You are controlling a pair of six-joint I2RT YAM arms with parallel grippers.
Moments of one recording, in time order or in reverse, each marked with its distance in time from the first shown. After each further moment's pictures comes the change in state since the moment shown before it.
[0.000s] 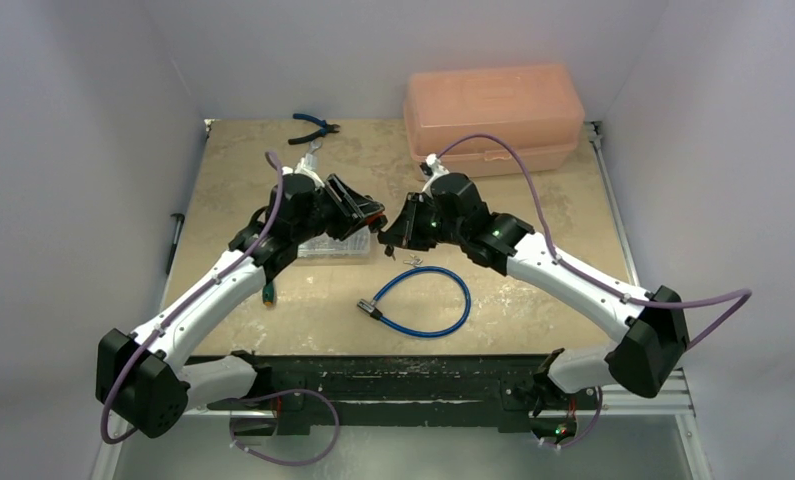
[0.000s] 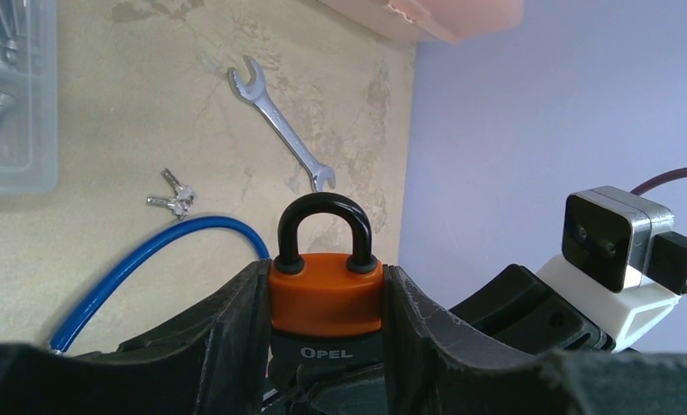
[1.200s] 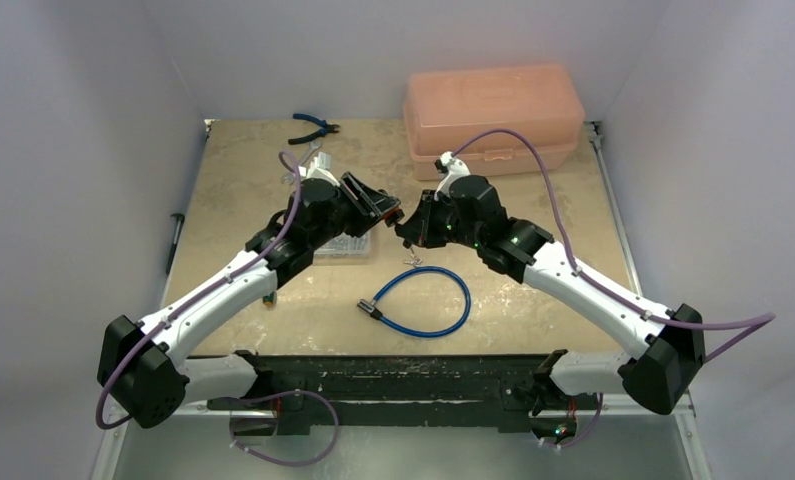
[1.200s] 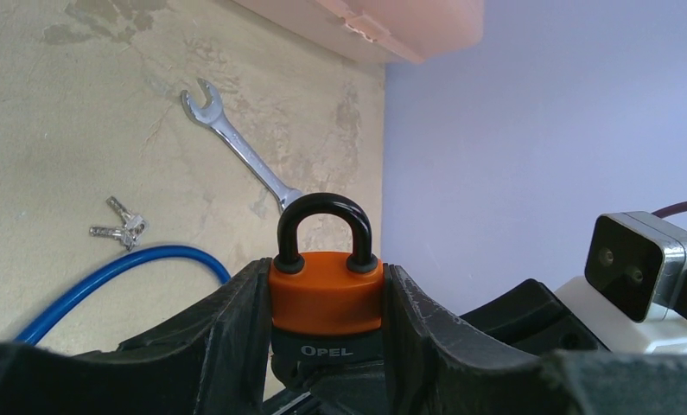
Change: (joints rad) left arm -0.138 0.040 0.010 0.103 -0.147 -0.045; right arm -0.025 -0.110 -0.059 0.009 0.101 -0.175
